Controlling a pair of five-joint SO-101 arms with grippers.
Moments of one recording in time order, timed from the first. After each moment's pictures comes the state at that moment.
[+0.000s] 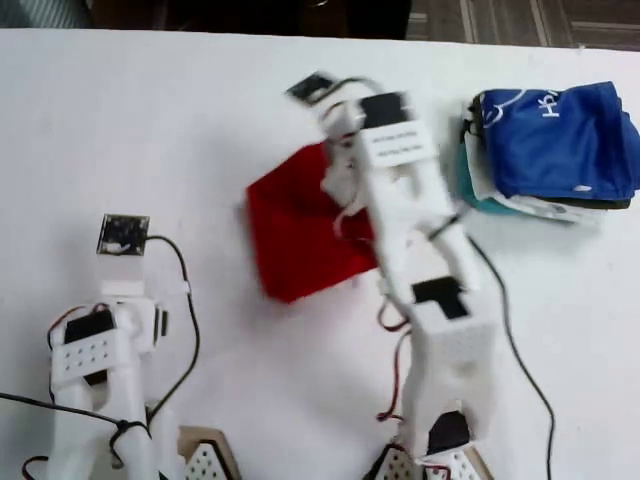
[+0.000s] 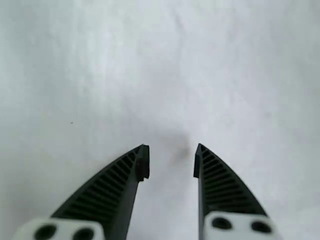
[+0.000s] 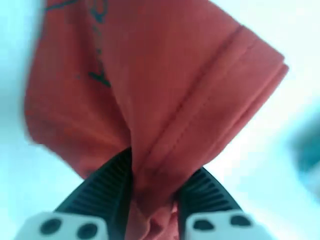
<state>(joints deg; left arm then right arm) -27.7 -45.6 76.3 47.2 -18.2 -15.5 25.2 -36.0 100.0 29.3</state>
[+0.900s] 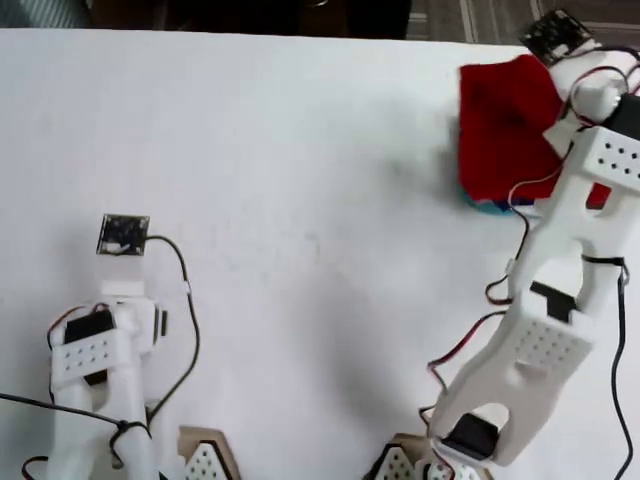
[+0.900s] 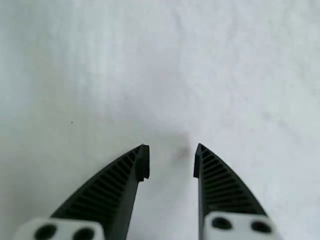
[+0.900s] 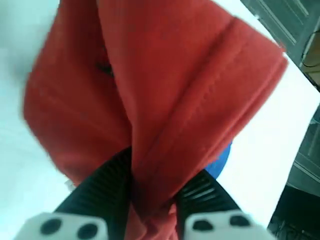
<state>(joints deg) -27.7 -45.6 76.3 47.2 -18.2 21.5 32.9 -59.5 86.7 59.4</state>
